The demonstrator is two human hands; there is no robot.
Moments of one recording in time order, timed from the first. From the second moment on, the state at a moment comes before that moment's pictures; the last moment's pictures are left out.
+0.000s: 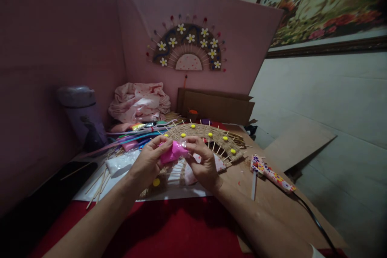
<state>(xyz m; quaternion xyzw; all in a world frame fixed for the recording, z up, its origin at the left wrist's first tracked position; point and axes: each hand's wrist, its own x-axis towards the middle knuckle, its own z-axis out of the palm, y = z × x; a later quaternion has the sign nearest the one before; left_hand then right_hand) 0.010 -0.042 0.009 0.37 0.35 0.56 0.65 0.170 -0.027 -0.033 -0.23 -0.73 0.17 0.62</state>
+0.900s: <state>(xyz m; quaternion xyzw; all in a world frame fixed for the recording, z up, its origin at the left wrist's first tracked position) 0.003 -0.039 0.008 0.45 0.33 0.57 0.60 0.170 -0.031 -0.035 -0.19 -0.78 0.13 0.58</state>
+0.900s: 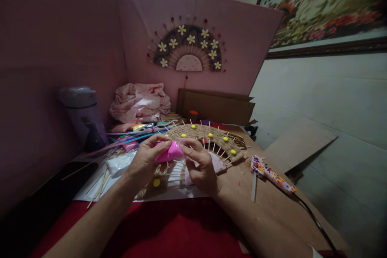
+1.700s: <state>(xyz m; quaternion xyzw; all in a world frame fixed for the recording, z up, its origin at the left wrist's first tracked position) 0.012 -0.038 -0.006 0.56 0.39 0.64 0.36 0.166 -0.032 -0.027 -0.22 -0.68 0.39 0.58</state>
